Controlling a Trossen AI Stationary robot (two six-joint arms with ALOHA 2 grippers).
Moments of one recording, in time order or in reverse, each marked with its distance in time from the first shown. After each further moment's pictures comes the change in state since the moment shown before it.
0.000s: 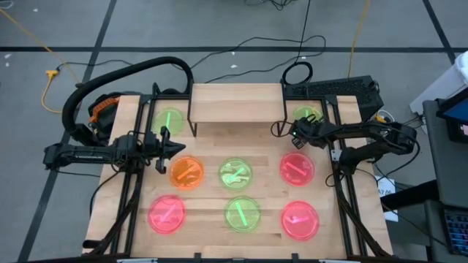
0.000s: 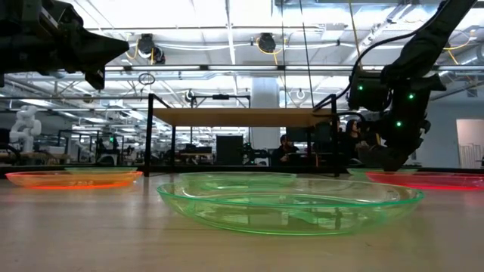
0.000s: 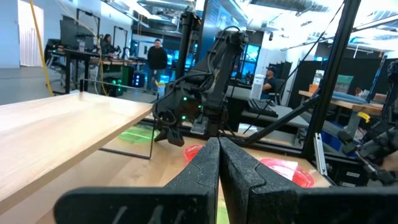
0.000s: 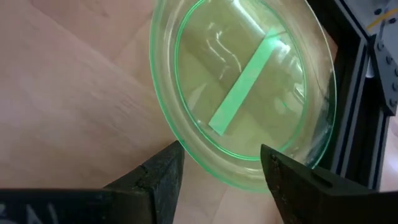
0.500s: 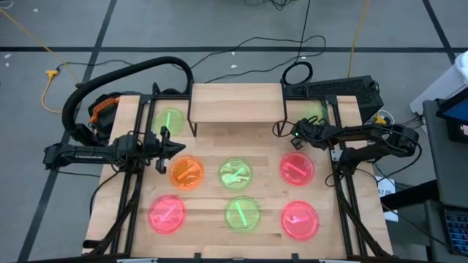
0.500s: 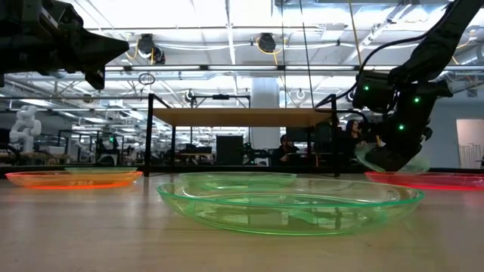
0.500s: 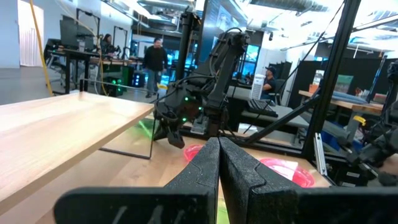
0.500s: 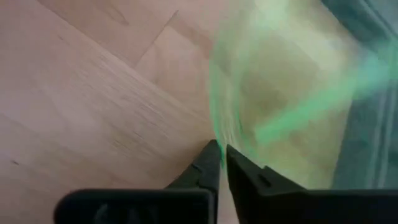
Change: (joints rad) left arm 0.000 0.000 0.000 0.000 0.000 0.000; right arm -0.018 -0.014 -0.068 0.121 -0.073 0.005
